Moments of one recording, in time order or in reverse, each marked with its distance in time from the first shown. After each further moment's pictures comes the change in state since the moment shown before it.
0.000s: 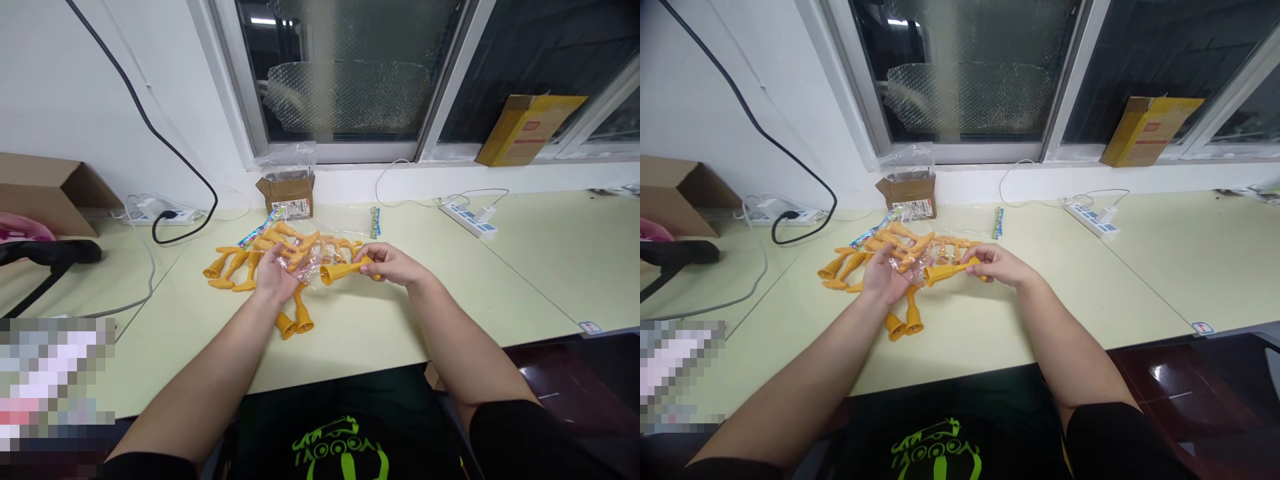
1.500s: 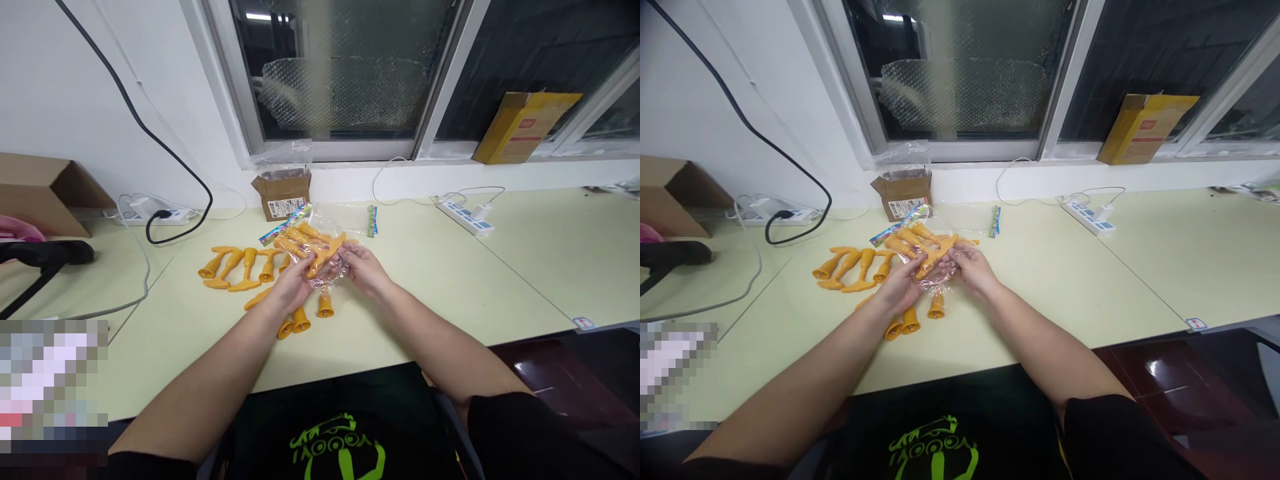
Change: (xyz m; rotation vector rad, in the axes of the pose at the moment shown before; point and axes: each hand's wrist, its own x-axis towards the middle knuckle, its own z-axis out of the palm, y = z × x) left_hand -0.014 -0.035 0.008 0.244 -0.182 -0.125; right_hand 0.042 0.035 0.062 0.462 0.407 -0.060
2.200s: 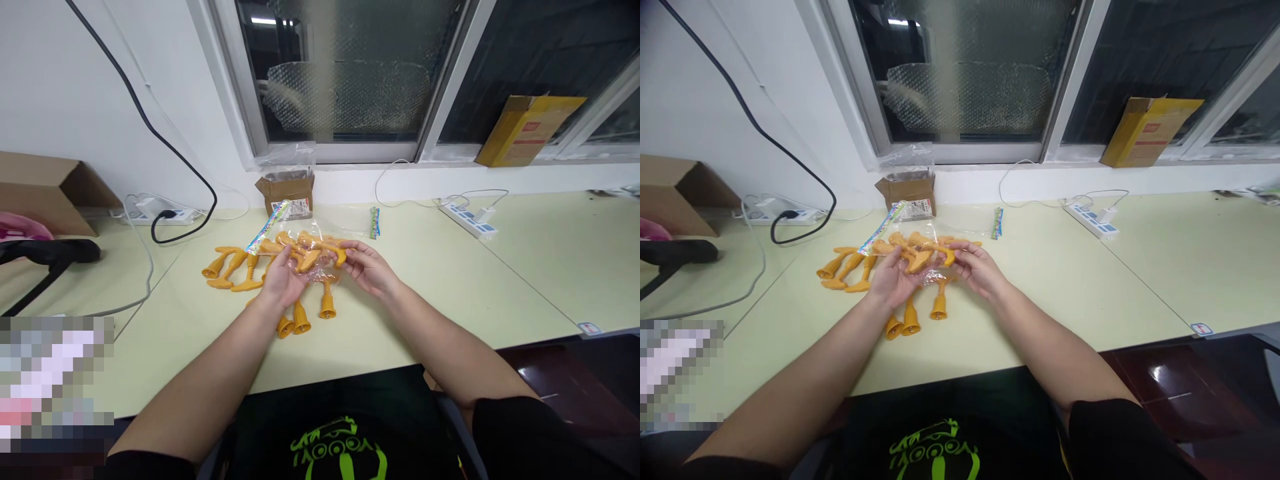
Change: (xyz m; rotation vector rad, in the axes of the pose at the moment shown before) left_hand 0.007 0.020 -0.012 -0.159 0.068 0.050; right_hand -0.008 -0.012 -0.002 0.065 -0.031 -0.020
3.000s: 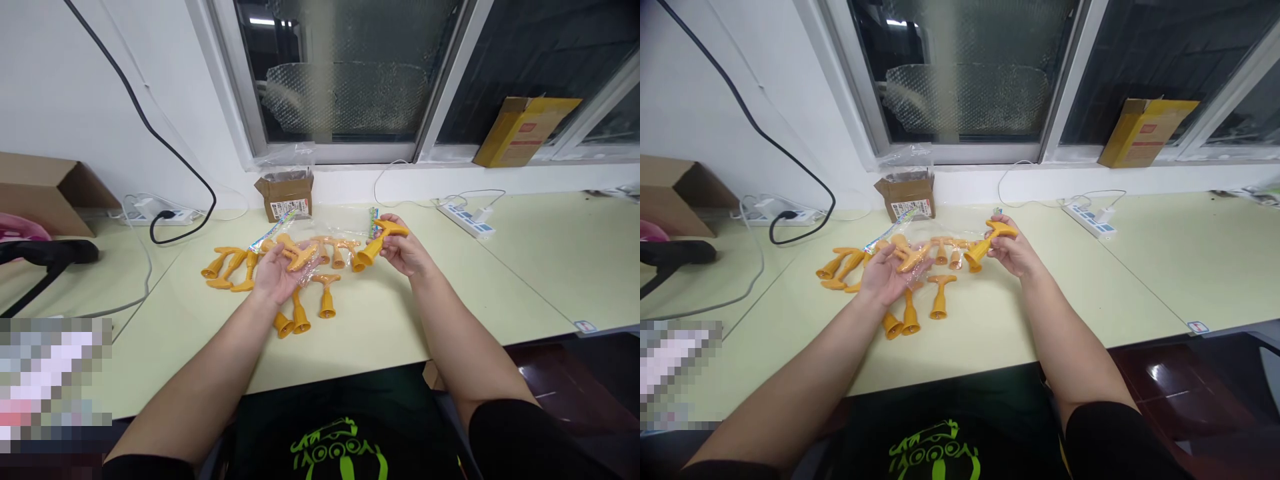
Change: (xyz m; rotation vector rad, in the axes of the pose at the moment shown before) left_hand -0.006 0.017 0.005 -0.082 0.083 -0.010; right_hand -0.001 -0.071 -0.059 -0.235 -0.008 -0.112
